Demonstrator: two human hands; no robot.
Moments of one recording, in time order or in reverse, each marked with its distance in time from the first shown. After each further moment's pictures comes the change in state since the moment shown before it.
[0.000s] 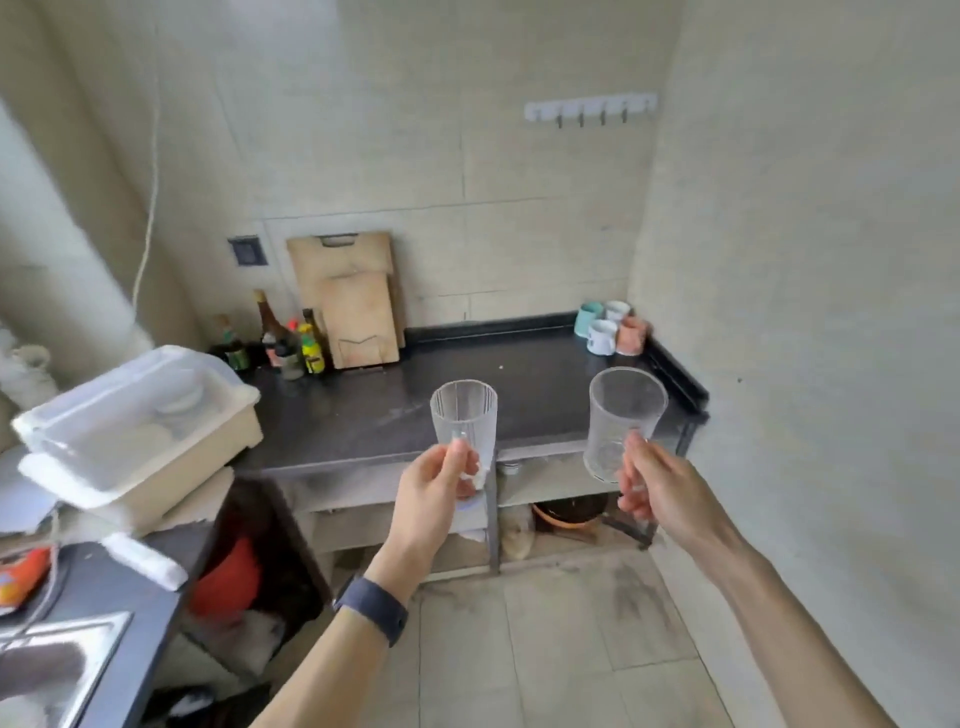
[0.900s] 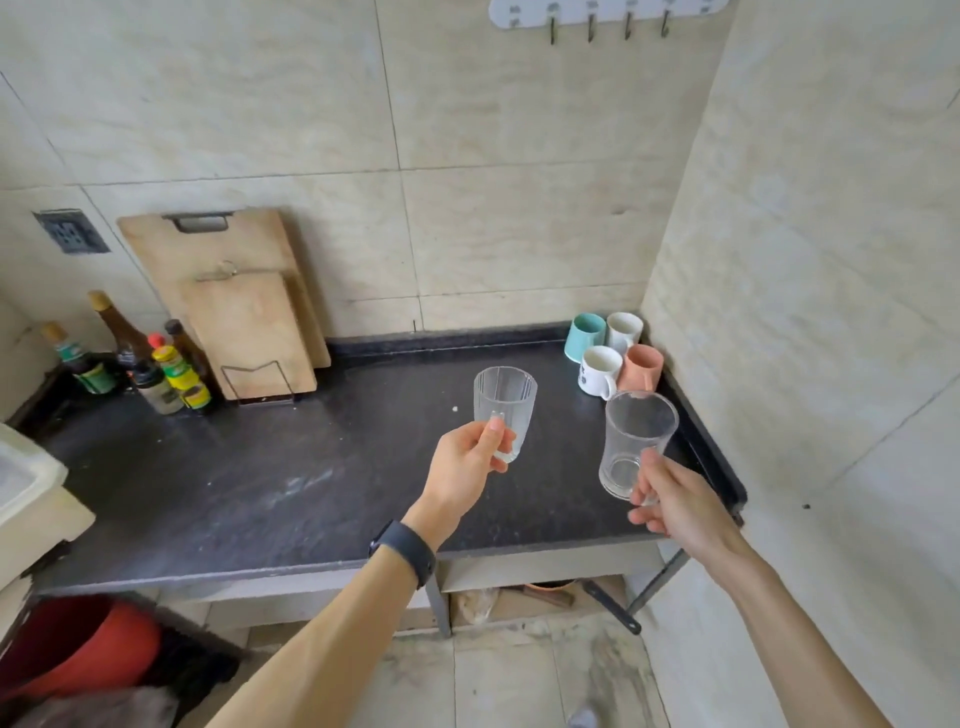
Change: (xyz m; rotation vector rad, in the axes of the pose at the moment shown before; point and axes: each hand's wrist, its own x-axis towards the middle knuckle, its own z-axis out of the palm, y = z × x) left_hand 0.421 -0.078 0.206 0.208 -0.075 -0.147; right_hand 0.444 0.078 -0.083 -0.174 -0.052 0.204
